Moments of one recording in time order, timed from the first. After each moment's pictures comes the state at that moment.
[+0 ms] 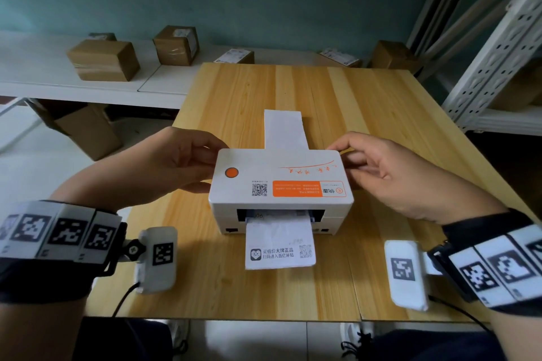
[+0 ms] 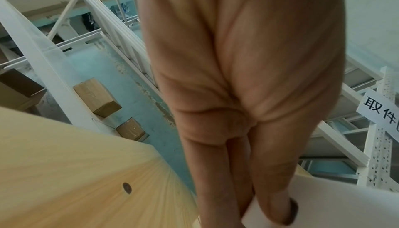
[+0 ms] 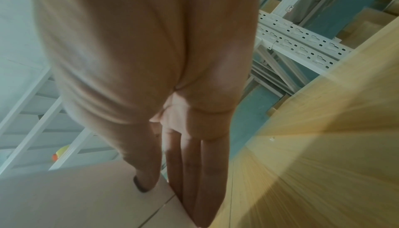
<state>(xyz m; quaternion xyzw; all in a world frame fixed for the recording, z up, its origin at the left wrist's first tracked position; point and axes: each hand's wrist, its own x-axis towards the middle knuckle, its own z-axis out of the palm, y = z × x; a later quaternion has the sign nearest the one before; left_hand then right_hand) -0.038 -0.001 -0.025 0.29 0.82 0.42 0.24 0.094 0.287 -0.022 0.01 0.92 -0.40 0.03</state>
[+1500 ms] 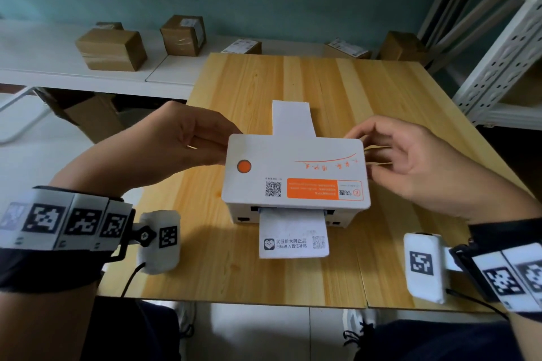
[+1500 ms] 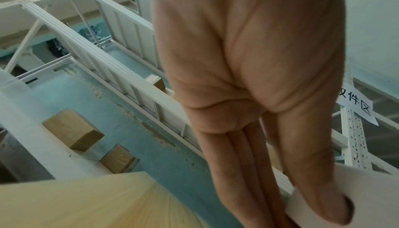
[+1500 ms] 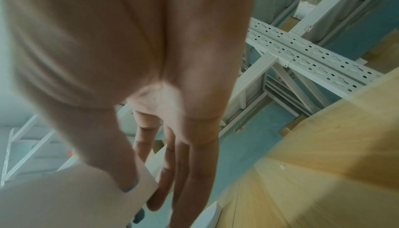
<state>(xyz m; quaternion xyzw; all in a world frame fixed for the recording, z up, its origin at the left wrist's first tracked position) -0.028 -0.004 -0.012 0.37 0.82 0.42 0.15 0.107 0.288 -0.016 0.00 0.88 -0.47 0.00</state>
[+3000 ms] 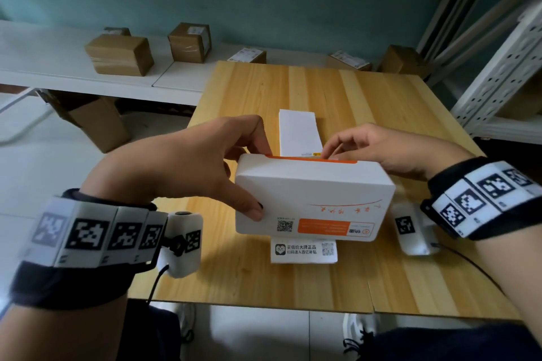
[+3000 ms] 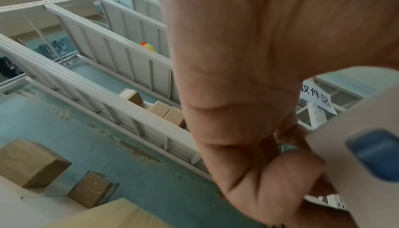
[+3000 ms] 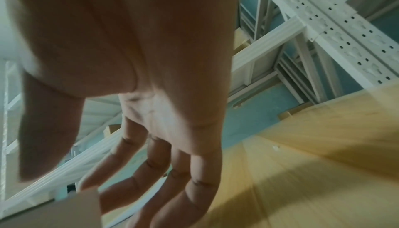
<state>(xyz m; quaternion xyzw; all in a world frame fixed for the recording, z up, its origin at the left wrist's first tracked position) -0.005 0.006 0.019 0.37 0.83 0.33 0.25 0.040 0.292 -0.008 0.02 0.89 -0.42 0.18</state>
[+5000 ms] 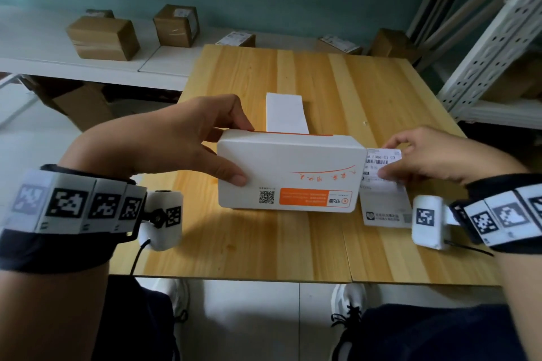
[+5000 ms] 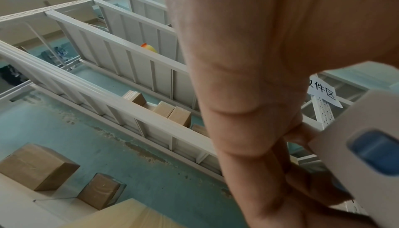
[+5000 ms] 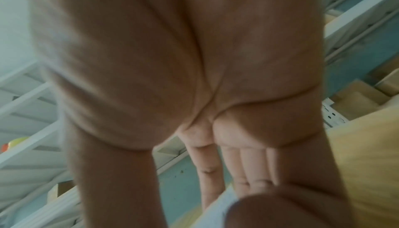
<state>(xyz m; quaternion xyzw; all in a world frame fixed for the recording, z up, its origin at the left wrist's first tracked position) -0.015 0.005 0.007 0.37 0.80 0.40 0.27 0.095 0.347 -0.023 0.26 0.90 -0.33 0.14</state>
